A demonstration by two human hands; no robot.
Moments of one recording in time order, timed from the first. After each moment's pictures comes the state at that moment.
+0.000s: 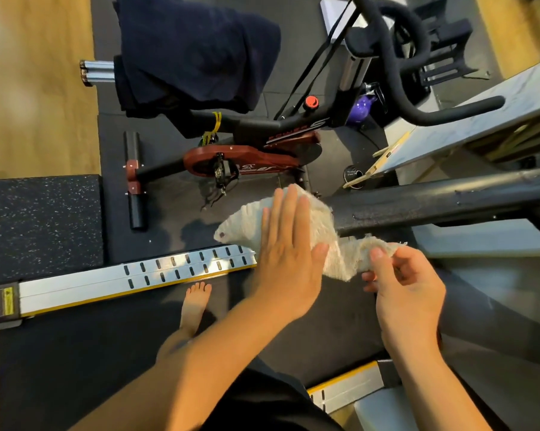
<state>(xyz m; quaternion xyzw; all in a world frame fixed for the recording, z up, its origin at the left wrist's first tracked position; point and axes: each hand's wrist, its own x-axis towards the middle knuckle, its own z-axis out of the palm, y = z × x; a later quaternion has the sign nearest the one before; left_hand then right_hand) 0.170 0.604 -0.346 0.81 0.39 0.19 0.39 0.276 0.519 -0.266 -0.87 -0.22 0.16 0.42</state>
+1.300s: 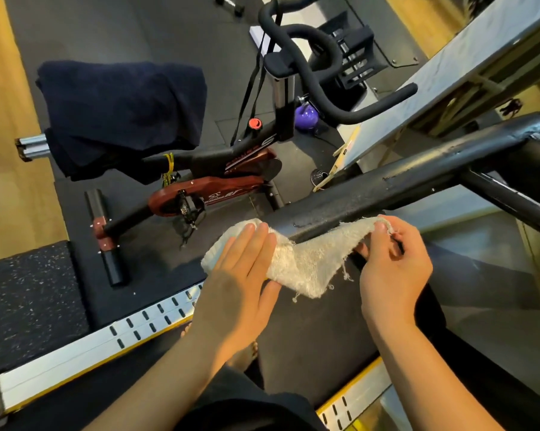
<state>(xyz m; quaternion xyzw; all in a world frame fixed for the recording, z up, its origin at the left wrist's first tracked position) 0.147 0.621 -0.348 0.91 0.24 0.24 0.25 0.299 0.529 -0.245 -0.83 -0.11 -0.01 0.55</state>
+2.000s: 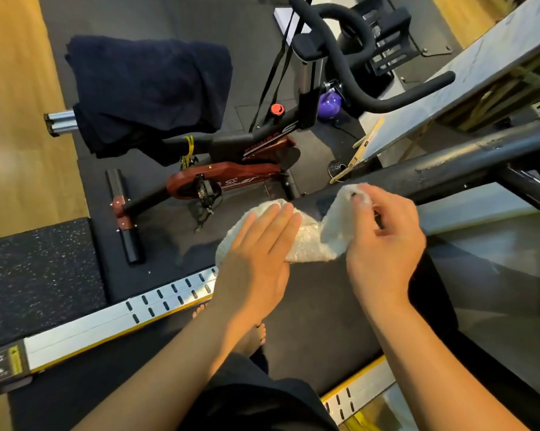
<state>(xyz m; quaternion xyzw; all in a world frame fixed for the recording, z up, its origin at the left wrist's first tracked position) 0.151 0.631 -0.346 0.92 0.25 0.22 0.22 0.282 0.561 -0.254 -0.83 -0.30 -0.03 0.46</state>
